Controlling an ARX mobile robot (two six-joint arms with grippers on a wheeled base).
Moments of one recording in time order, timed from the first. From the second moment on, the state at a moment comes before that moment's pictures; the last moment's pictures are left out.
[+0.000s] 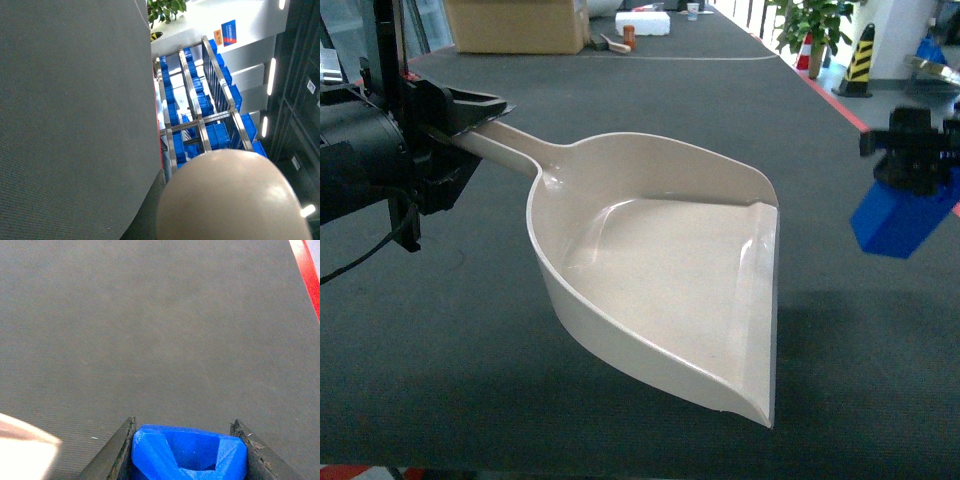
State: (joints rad) left arm -0.12 1.84 0.72 1.14 0.33 -1.22; right arm 0.11 1.78 1.09 0.11 0.04 0.11
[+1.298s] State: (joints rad) left arm -0.17 1.88 0.69 1.27 0.07 -1.39; right arm 0.55 1.46 1.06 0.22 0.14 0.07
